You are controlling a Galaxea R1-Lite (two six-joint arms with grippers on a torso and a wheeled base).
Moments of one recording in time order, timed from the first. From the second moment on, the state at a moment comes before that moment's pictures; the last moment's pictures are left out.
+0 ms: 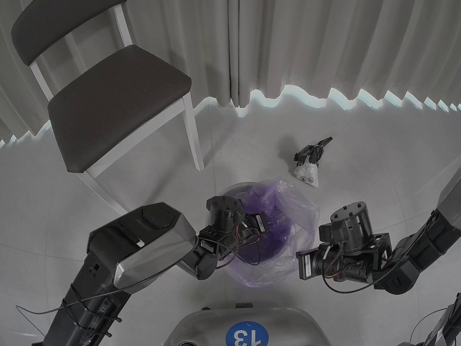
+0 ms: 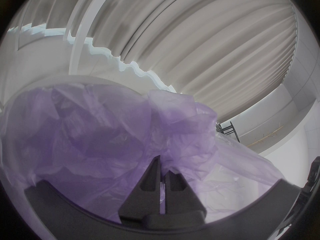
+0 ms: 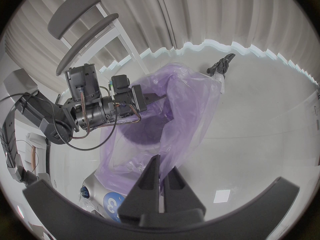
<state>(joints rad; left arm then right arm) -0.63 2.65 -1.45 -0.98 -0.10 -0.58 0.63 1.94 -0.59 -0.65 -0.13 0.33</state>
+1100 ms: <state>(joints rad) -0.45 2.48 -1.29 -1.05 -0.09 -0.63 0.62 1.95 -0.64 -0.64 -0.12 0.33</state>
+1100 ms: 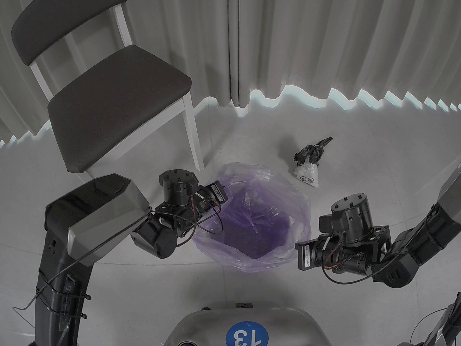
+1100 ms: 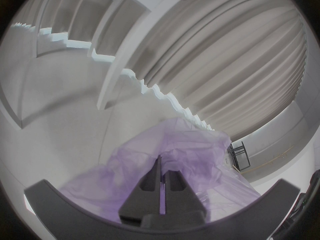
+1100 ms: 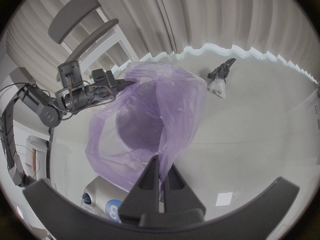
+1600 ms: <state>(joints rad) -0.43 2.34 -1.08 -1.12 -0.08 -0.63 0.55 2.03 -0.78 -0.65 -0.11 0.33</state>
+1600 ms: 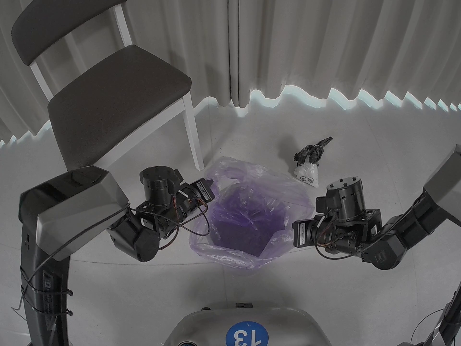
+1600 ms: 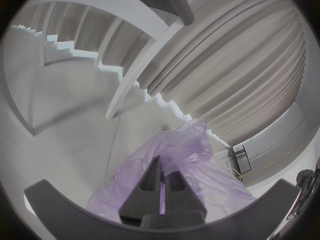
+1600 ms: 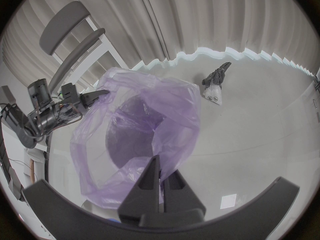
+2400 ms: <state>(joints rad) -0.43 2.25 -0.84 -1.33 -0.09 -0.63 0.52 2.23 -1.11 -0.52 -0.09 0.34</state>
